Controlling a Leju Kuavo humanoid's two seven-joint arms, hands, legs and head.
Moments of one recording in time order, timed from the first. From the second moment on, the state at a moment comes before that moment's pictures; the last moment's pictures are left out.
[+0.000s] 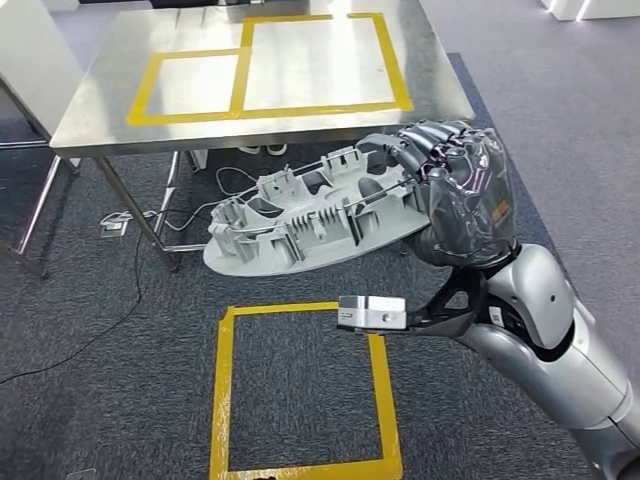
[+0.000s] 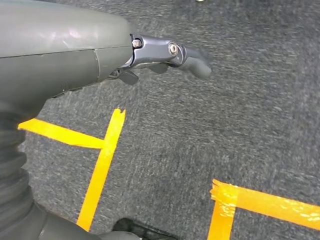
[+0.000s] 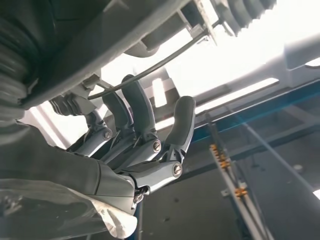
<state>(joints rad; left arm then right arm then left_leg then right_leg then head) -0.06 -0.12 1.11 -0.21 -1.01 0.23 -0.23 -0.59 -0.41 0.57 -1.74 1.17 -0.35 -0.05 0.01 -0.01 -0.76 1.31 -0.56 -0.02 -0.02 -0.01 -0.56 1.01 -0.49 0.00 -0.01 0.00</state>
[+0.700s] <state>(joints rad) -0.06 -0.11 1.09 -0.21 -1.03 0.13 -0.31 -0.61 -0.41 0.55 -1.73 1.22 -0.36 -0.03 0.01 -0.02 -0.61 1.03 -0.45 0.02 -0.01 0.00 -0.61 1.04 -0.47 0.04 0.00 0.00</state>
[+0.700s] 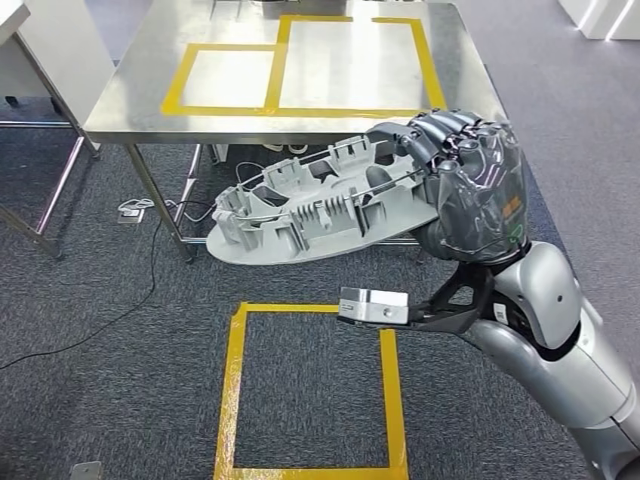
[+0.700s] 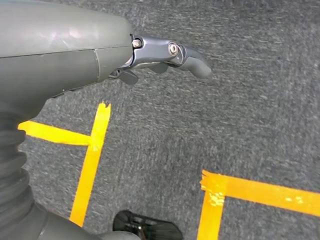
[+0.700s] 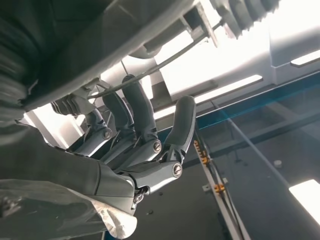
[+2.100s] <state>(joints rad) -0.05 -0.11 1.07 -0.21 -1.07 0.12 -0.32 -0.61 -0.41 0.55 -1.73 1.22 -0.34 -0.03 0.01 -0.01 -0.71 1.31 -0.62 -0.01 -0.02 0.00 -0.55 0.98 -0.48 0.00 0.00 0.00</state>
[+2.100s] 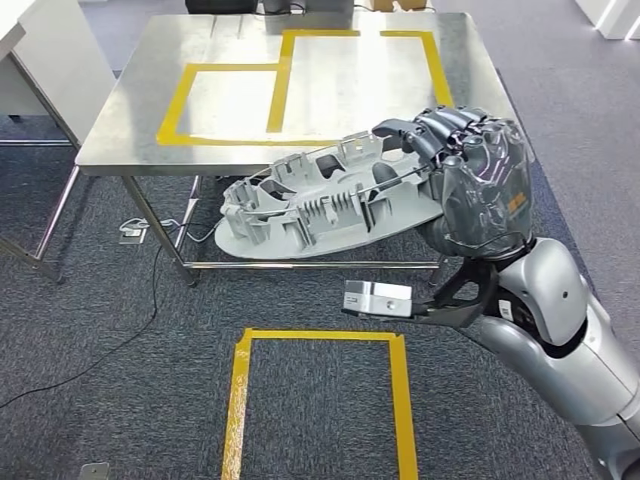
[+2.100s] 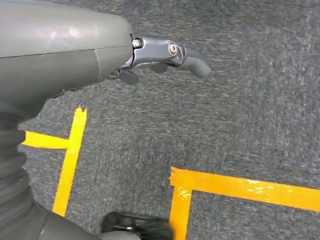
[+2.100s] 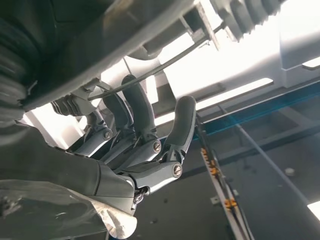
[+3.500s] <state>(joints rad) -0.05 -0.11 1.07 -0.21 -1.08 0.12 -0.31 -0.61 -0.42 0.55 -1.72 1.22 -0.33 -0.02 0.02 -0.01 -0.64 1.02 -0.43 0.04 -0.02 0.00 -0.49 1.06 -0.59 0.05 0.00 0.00</state>
